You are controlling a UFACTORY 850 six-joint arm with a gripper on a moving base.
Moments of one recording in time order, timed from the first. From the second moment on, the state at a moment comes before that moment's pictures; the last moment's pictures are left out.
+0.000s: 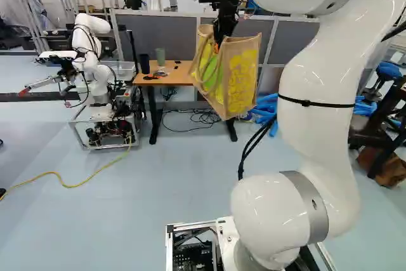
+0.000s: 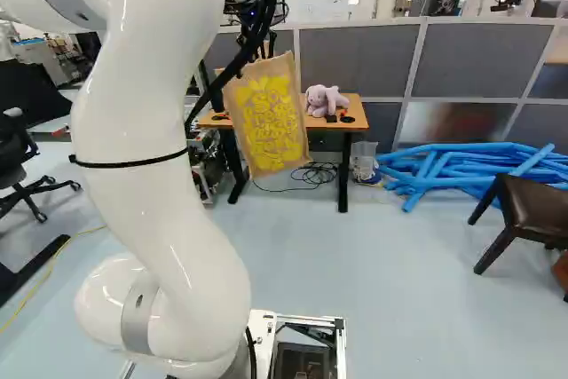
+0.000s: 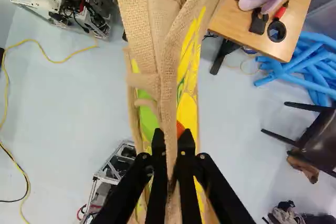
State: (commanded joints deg) arm -0.1 -17.9 -98.4 0.6 -63.9 -17.4
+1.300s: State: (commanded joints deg) arm -0.1 -17.9 -98.4 0.6 -63.9 -17.4
